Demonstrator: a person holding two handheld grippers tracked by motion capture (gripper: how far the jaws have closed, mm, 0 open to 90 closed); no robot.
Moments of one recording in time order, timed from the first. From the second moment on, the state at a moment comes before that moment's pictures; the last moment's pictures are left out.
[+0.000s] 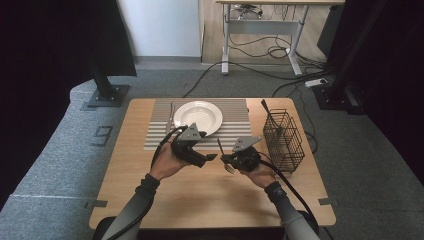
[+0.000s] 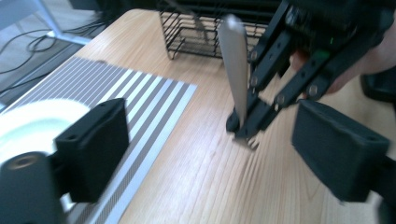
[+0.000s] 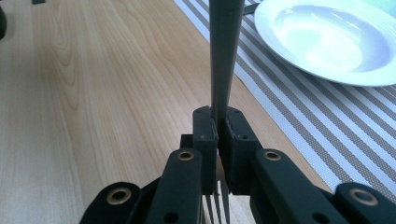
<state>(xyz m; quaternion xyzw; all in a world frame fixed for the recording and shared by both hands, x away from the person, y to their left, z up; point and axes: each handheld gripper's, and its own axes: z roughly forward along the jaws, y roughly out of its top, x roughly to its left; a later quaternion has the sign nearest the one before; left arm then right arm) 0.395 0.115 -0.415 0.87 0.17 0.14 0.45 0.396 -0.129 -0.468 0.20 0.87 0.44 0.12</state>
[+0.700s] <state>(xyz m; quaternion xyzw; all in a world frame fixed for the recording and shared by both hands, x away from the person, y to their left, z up) 0.346 0.156 -0.512 0.86 0.25 0.16 0.42 0.419 -0.142 -0.466 0.28 0.86 0.41 0.14</state>
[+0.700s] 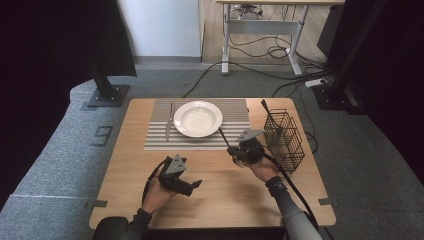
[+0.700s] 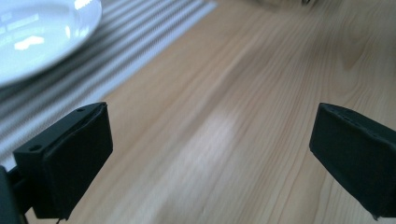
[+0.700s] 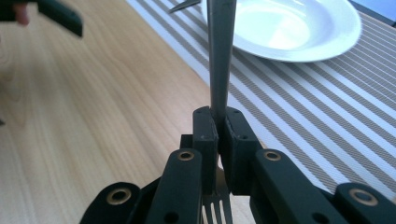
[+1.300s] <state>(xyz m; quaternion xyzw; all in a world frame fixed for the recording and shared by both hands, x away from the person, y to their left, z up) 0.336 0.160 -0.545 0.88 0.26 0.14 0.37 0.469 -0.143 -0.451 0.35 0.84 0.37 0.17</state>
